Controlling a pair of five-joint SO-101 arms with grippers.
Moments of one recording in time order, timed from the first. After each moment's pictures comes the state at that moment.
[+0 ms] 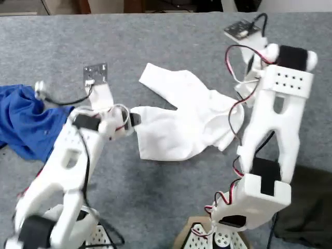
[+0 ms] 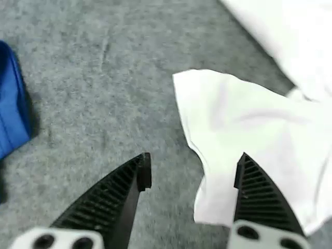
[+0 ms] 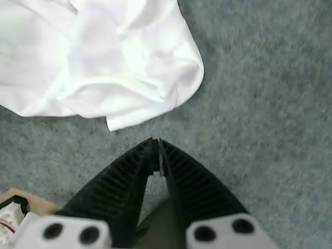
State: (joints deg) left arm 10.6 -21.8 39.5 52.4 13.0; right arm 11.7 9.0 -24.2 101.5 37.7
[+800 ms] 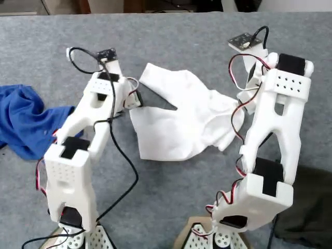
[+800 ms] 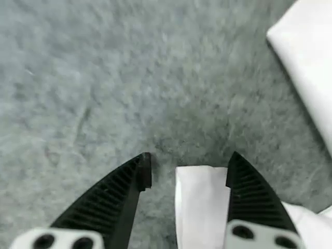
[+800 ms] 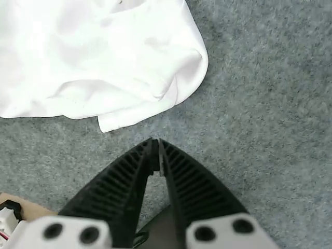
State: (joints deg) left arm 8.9 28.7 -5.8 61.1 18.6; right arm 13.1 9.0 -13.2 92.8 37.9
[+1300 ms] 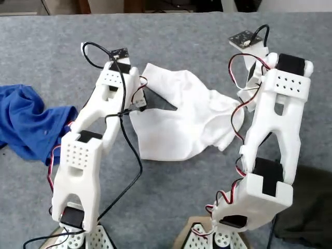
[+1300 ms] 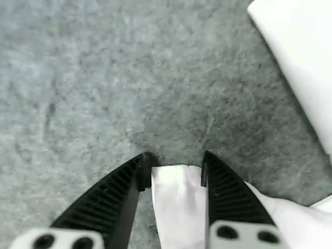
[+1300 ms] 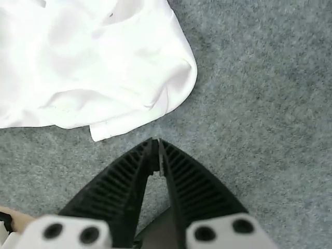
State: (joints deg) left arm 10.8 44.8 -30.7 78.3 18.8; right arm 13.1 9.0 -13.1 90.4 37.9
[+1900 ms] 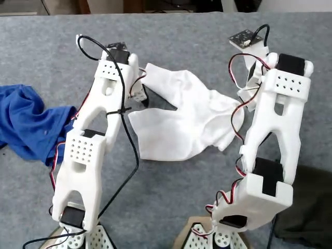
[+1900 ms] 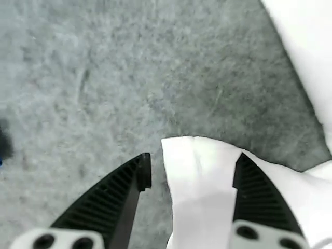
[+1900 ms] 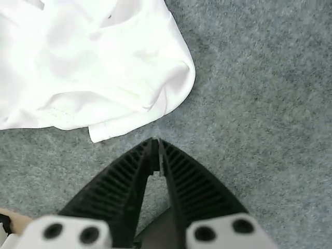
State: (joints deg) left arm 10.4 49.1 -51.6 99.5 19.7; right arm 13.1 9.0 -13.1 90.1 37.9
